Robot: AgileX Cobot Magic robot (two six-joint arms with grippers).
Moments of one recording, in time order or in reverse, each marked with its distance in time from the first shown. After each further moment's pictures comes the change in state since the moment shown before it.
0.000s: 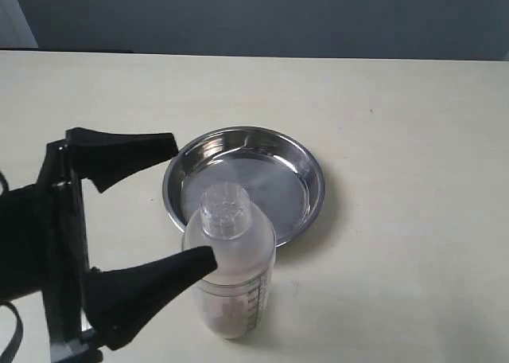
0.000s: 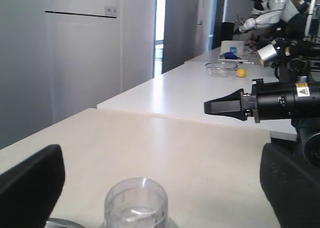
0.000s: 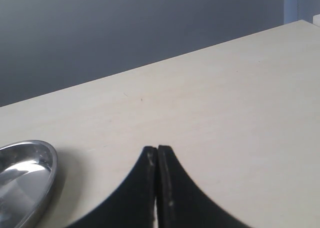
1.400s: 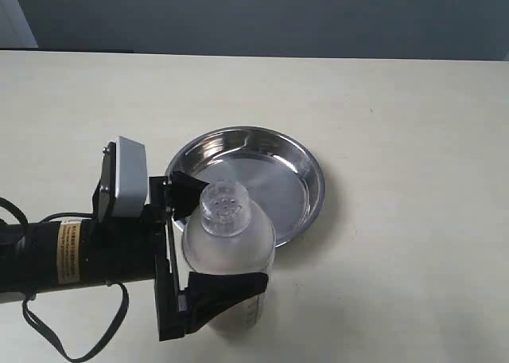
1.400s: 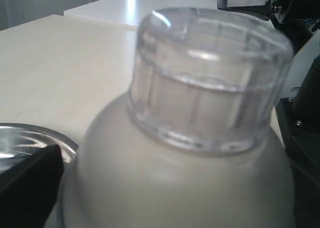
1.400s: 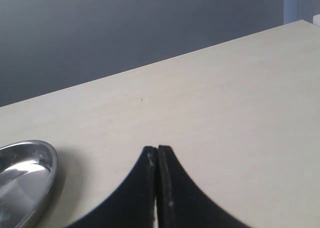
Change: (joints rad) left arm -0.009 0.585 -0.140 0.075 -0.080 0.170; right arm 0.000 0.000 0.000 0.000 0.000 0.000
